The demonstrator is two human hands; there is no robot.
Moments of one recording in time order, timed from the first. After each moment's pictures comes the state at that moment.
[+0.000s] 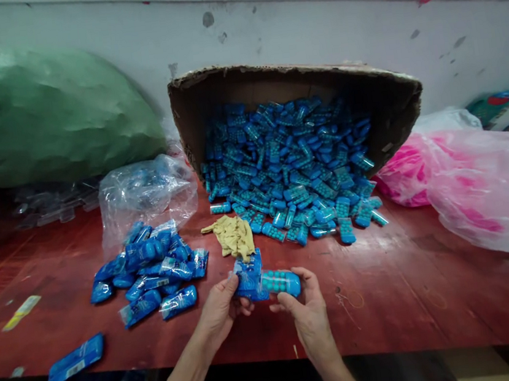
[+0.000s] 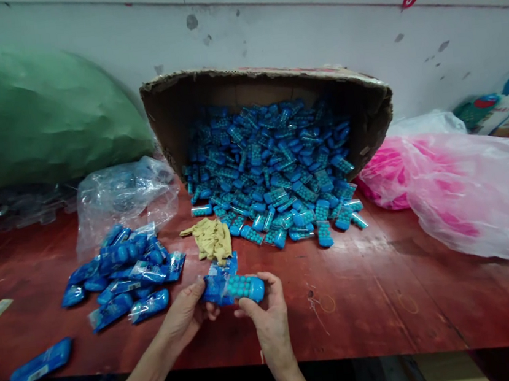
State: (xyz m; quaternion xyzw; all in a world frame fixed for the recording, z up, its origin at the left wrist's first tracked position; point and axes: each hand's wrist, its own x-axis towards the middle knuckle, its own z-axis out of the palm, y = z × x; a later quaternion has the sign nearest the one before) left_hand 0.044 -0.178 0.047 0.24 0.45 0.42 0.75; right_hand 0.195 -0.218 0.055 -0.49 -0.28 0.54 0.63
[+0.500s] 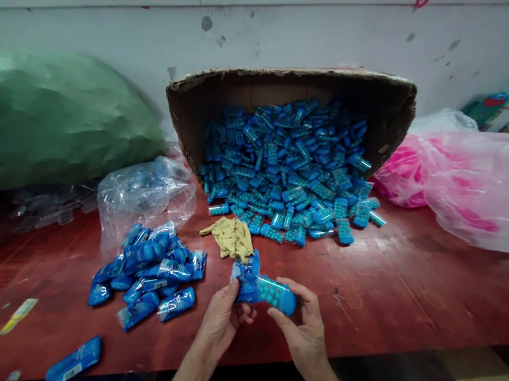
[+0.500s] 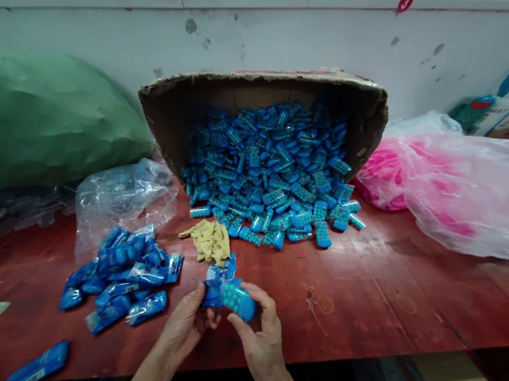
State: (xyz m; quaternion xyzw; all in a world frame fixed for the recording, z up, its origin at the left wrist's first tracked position) left_hand 0.050 -0.186 0.050 0.20 0.45 0.42 0.76; right_hand 0.190 -0.237 0.037 -0.50 -0.47 0.35 0.64
